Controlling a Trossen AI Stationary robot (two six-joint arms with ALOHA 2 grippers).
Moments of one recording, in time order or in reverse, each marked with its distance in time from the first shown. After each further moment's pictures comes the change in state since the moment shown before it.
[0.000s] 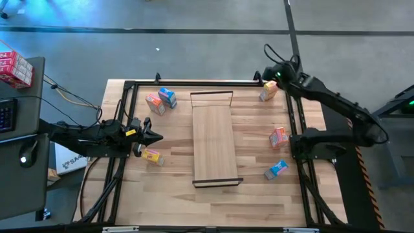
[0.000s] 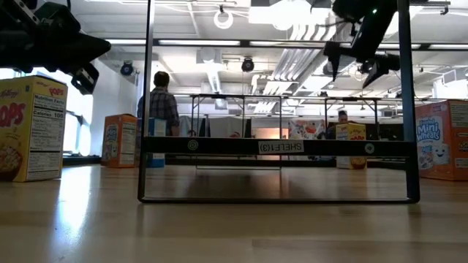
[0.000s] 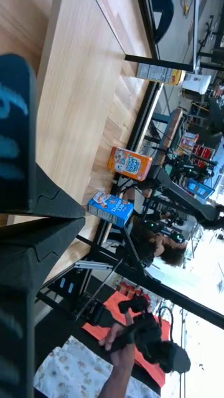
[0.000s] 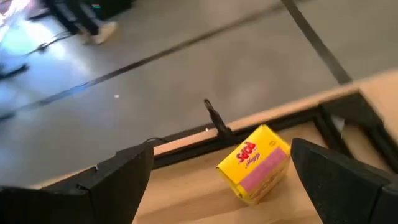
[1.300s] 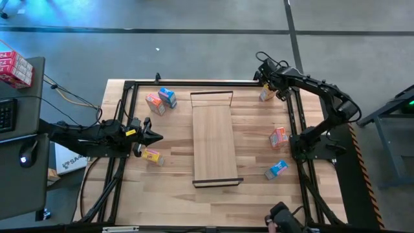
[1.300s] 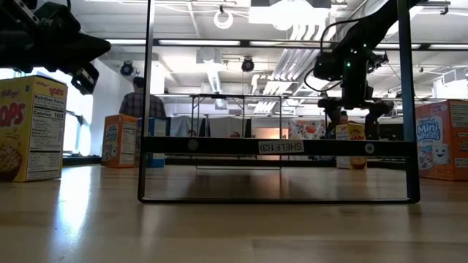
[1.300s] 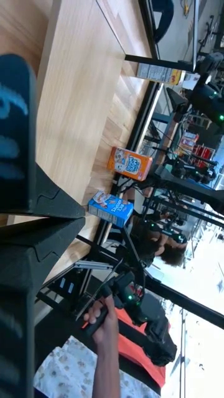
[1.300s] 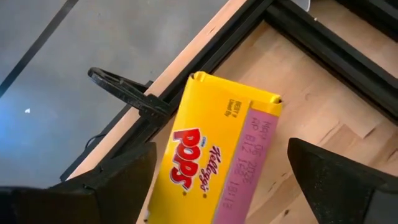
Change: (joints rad) left arm 0.000 0.000 0.000 0.000 0.000 0.000; right arm -0.184 0.390 0.012 -0.037 -0.182 0.447
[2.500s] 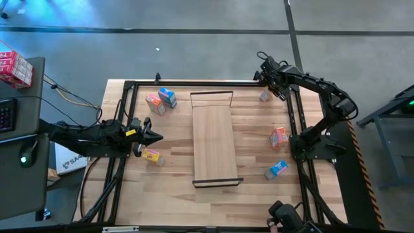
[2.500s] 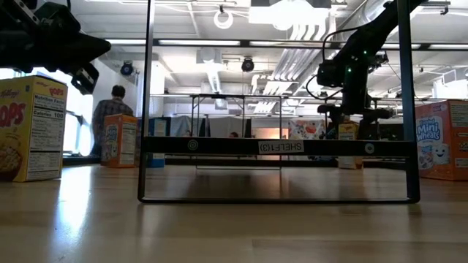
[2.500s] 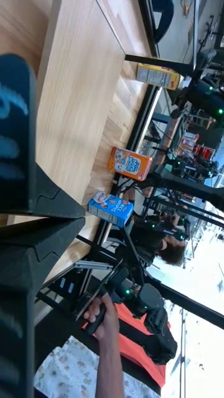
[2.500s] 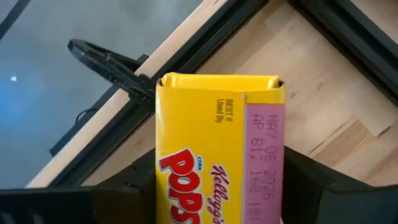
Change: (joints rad) left arm 0.000 0.000 0.000 0.000 0.000 0.000; right arm -0.058 0.044 -0.001 0.029 -0.133 -0.118
